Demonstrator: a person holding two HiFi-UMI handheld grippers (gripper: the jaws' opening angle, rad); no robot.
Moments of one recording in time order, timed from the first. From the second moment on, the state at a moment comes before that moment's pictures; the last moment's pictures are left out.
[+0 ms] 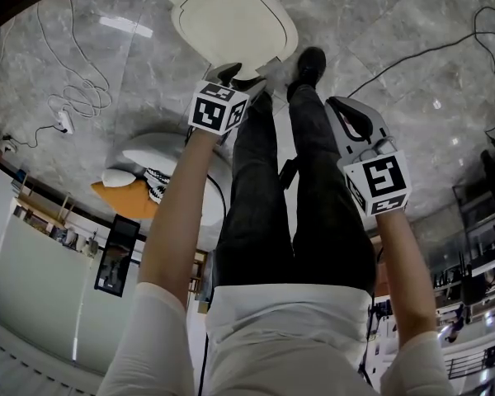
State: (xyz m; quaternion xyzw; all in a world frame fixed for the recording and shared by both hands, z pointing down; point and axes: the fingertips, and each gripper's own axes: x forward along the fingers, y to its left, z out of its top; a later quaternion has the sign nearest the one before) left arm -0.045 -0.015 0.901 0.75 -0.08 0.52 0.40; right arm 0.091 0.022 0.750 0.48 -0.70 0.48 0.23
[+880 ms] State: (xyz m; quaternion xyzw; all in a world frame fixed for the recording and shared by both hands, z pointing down) left arm -0.034 -0.020 0.847 0.76 -0.09 0.50 0.40; right arm 0.107 0.005 0.709 0.48 -0.72 0.44 0.22
